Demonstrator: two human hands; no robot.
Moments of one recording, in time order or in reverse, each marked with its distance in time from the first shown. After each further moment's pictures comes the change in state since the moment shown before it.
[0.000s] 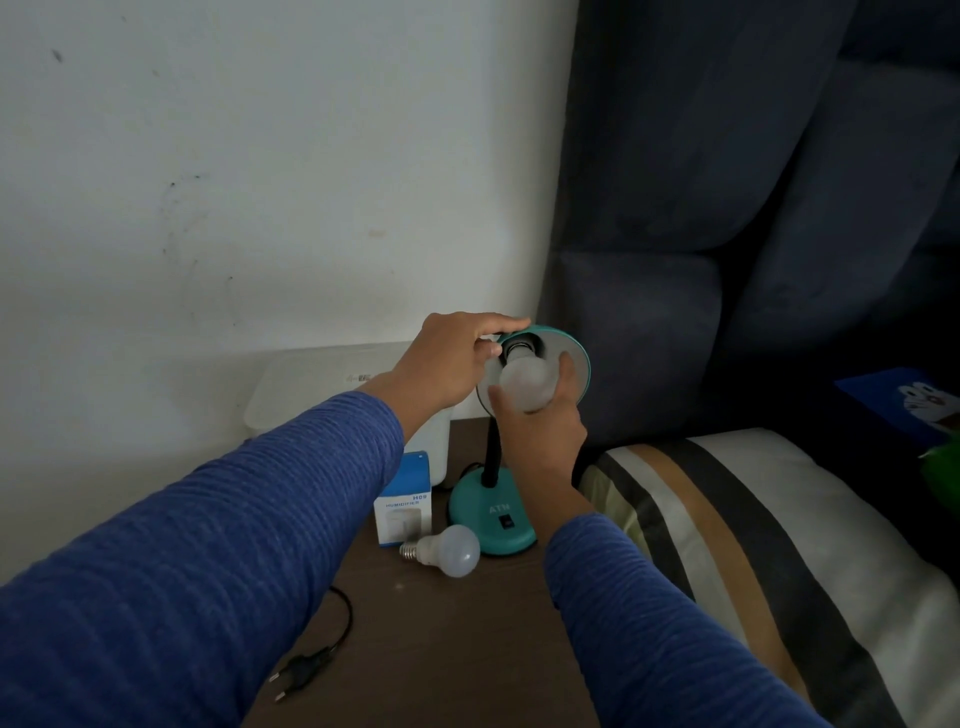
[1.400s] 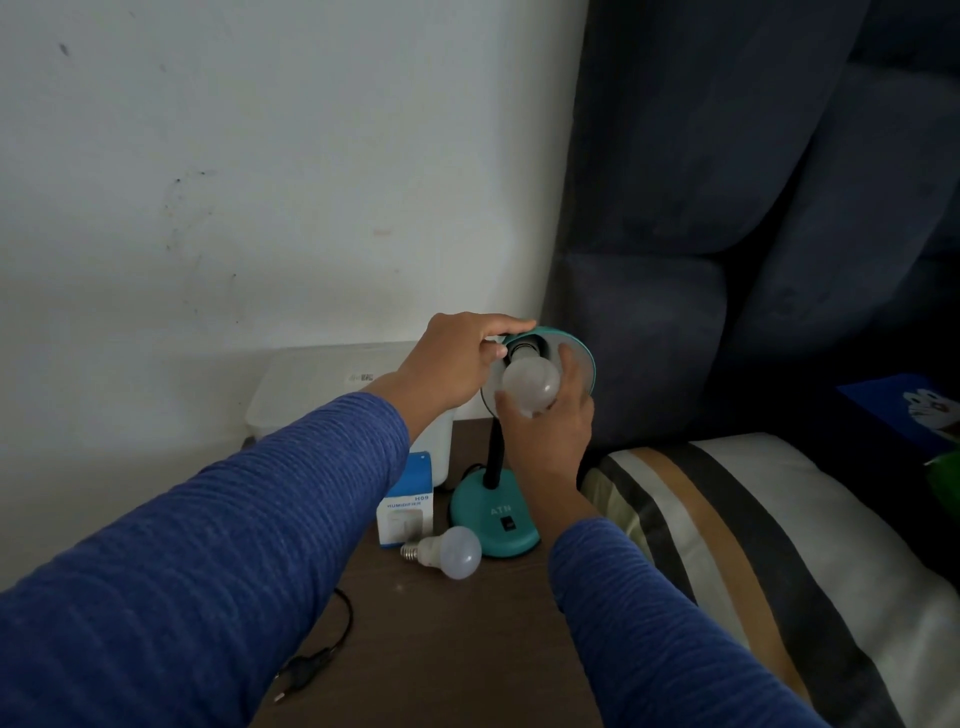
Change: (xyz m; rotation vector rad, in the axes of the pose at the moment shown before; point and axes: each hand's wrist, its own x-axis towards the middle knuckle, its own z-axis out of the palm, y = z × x) left_hand -0.001 0.002 0.000 -0.016 -0.018 -0.015; right_hand 0.003 0.005 0.002 0.028 0.063 -0.094
